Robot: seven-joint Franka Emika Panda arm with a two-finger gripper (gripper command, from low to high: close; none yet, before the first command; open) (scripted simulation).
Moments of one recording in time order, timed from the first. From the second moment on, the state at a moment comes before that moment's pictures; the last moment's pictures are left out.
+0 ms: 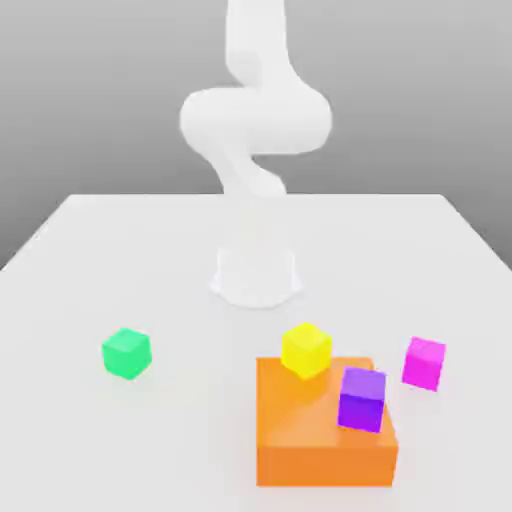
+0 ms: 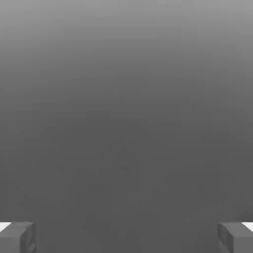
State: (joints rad) arm 0.02 -0.73 0.04 -2.35 0.04 2.35 0.88
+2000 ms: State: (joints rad) arm 0.28 -0.36 0.14 -2.88 0.10 2.53 1.50
